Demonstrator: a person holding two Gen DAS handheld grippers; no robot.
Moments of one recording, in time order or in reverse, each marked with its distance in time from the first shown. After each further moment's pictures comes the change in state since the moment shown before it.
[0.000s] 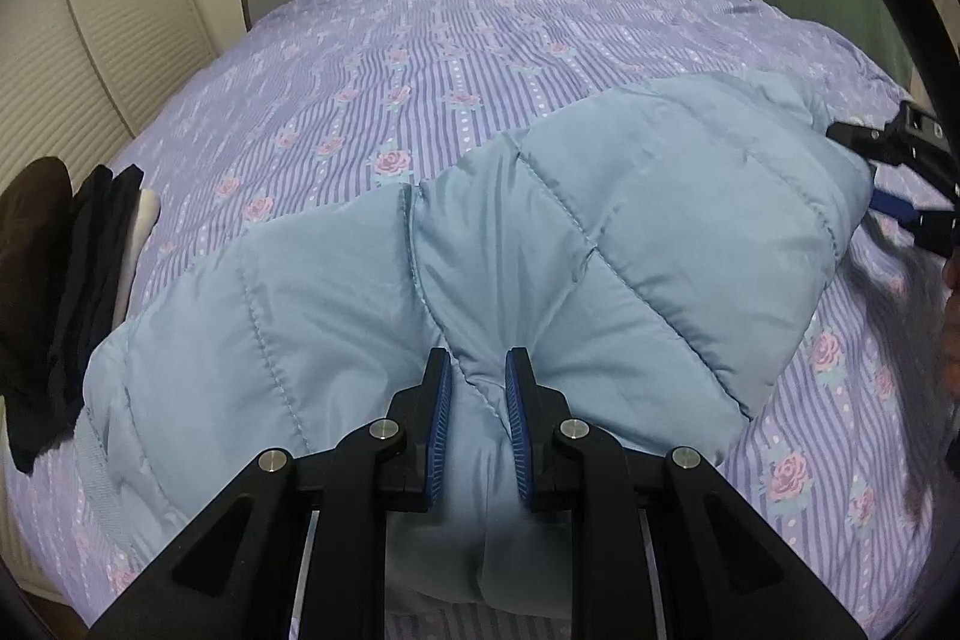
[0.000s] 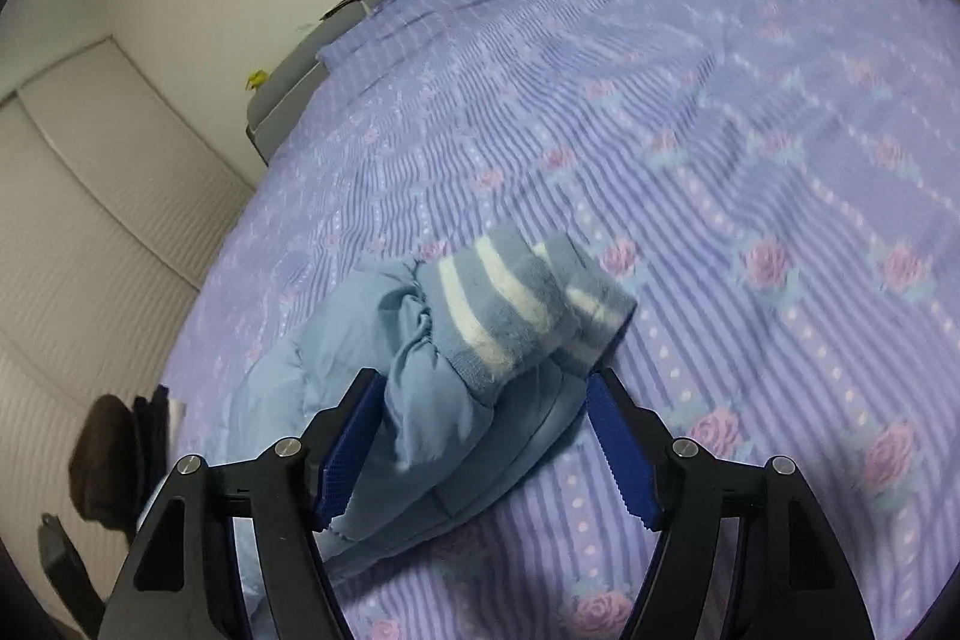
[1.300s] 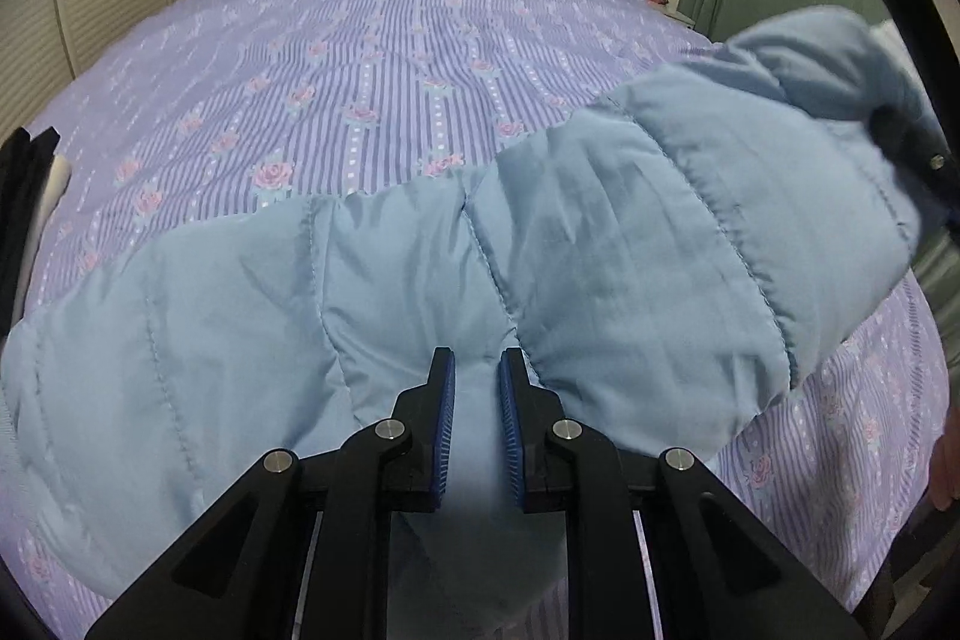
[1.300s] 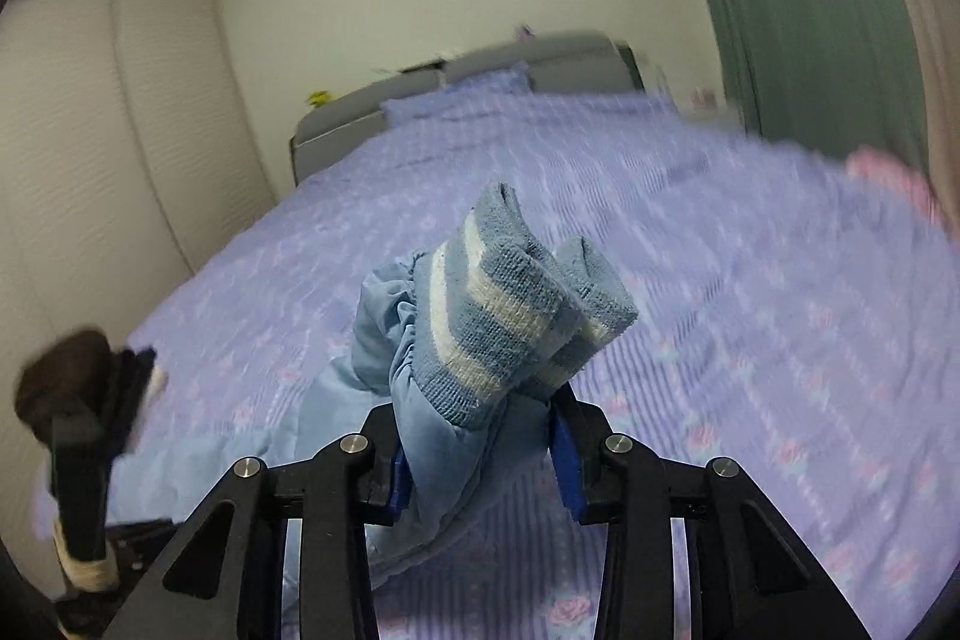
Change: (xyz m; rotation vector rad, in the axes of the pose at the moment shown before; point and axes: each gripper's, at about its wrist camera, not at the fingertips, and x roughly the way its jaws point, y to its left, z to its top) left arm 0.003 -0.023 0.032 -0.128 0.036 -0.240; right arm -0.096 0.106 -0.007 -0.480 -0.287 -0.137
